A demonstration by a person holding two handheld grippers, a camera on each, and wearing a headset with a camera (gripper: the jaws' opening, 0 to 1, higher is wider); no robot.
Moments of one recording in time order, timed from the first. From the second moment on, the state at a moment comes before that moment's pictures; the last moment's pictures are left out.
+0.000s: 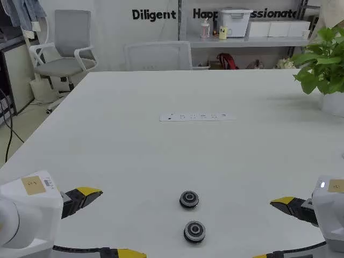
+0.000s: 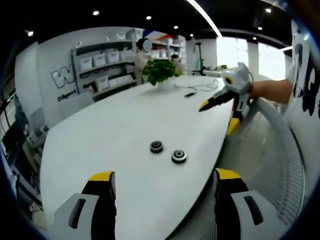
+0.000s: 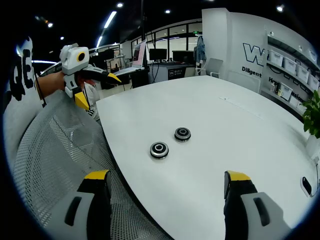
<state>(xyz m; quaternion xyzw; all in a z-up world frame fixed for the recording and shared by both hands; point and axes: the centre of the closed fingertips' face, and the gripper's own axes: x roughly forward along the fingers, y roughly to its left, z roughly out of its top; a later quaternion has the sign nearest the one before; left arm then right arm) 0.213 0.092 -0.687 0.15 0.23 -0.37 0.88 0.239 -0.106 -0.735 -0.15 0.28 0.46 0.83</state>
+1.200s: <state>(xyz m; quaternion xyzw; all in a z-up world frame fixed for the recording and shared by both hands) 0.216 0.086 -0.686 0.16 0.23 -0.39 0.88 0.237 -0.103 -0.737 -0.17 0.28 0.47 0.82</state>
